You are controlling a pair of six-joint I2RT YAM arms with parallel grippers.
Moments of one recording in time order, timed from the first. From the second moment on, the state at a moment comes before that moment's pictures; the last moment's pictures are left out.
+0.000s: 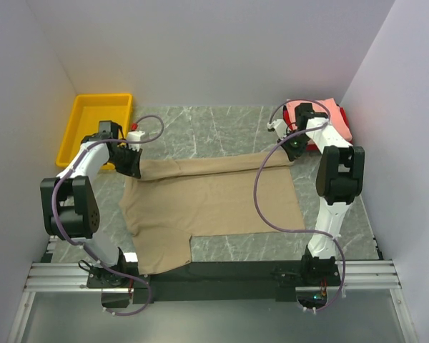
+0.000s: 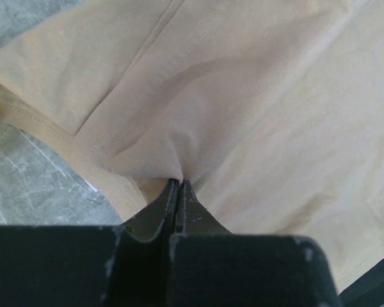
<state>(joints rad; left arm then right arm) 0.06 1.66 1.21 -0.77 0.41 0.41 -0.01 2.07 1.67 -0.93 -0.20 -0.88</state>
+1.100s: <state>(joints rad) 0.02 1.89 1.42 -0.73 0.36 0.45 0.12 2.15 1.76 -1.09 -0.20 -0.84</state>
